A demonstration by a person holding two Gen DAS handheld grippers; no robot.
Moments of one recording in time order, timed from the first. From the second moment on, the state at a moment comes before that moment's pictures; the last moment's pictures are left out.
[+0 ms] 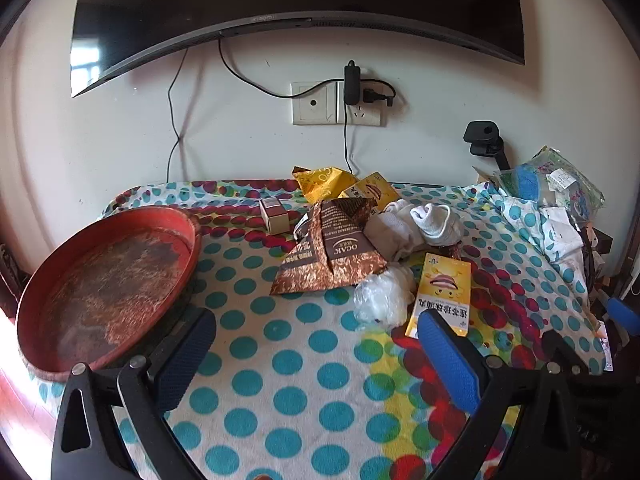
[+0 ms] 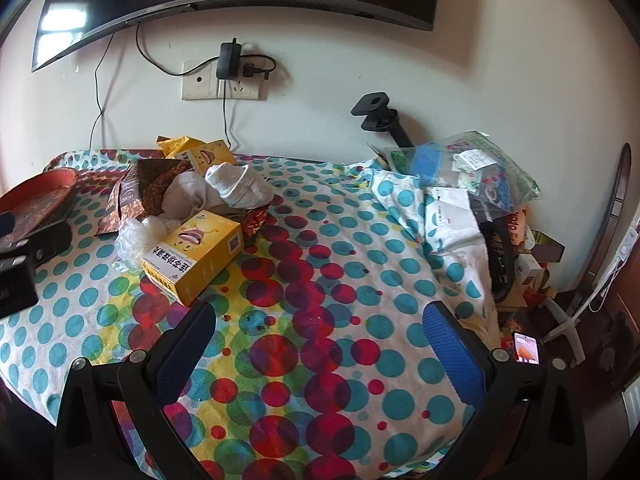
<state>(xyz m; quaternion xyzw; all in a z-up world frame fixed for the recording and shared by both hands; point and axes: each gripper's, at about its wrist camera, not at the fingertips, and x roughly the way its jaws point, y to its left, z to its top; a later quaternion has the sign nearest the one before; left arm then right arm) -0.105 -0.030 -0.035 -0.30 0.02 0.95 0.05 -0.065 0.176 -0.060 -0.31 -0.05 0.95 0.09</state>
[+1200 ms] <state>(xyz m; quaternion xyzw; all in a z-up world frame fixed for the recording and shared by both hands) -0.285 -0.036 -0.085 -0.42 -0.03 0.90 0.10 -0.103 0.141 -0.082 -0.35 -0.09 0.93 0.06</state>
